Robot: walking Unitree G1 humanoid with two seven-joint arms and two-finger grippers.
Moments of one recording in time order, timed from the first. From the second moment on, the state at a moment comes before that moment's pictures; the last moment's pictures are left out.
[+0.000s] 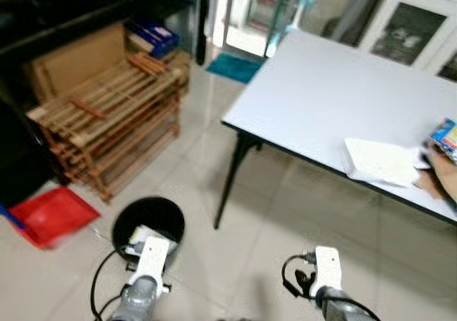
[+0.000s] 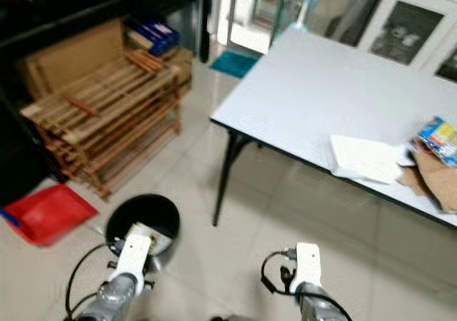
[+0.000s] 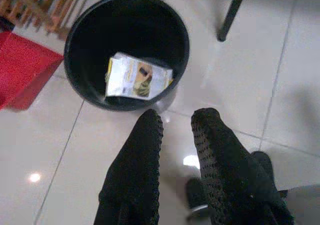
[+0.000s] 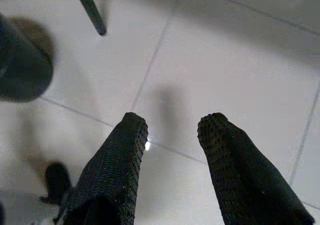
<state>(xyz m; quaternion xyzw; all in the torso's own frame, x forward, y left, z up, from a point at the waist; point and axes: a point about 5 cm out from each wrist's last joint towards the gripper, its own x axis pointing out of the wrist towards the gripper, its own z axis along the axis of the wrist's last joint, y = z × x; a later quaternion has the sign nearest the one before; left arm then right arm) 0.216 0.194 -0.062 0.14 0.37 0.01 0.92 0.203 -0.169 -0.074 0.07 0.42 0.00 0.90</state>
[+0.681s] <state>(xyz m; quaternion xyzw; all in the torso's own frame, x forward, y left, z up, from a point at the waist) 0.212 0.209 -0.062 0.15 0.38 0.03 0.91 0.205 -0.157 -0.074 0.08 0.42 0.02 0.90</state>
